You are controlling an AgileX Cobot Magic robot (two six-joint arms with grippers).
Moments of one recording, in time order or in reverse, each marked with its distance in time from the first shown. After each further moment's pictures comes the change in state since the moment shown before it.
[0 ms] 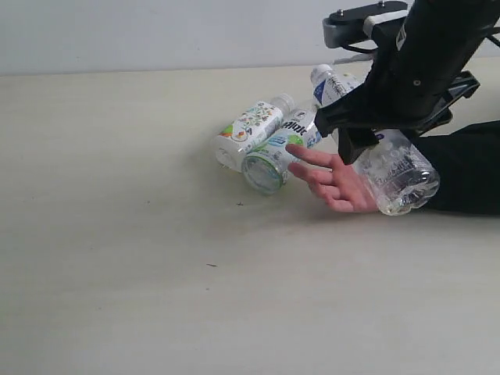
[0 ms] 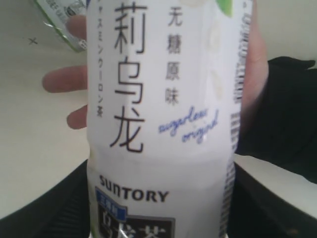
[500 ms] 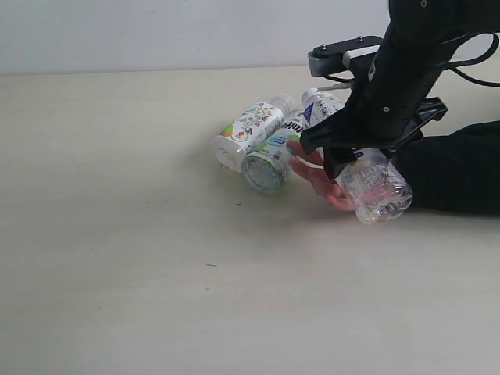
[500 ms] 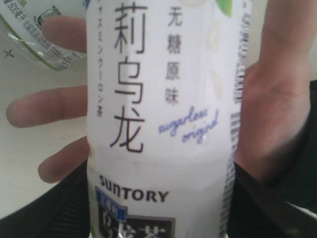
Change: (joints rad) left arm 0.000 0.000 0.000 0.000 0.000 0.000; right arm -0.015 0.137 0.002 0.014 -0.113 -0.007
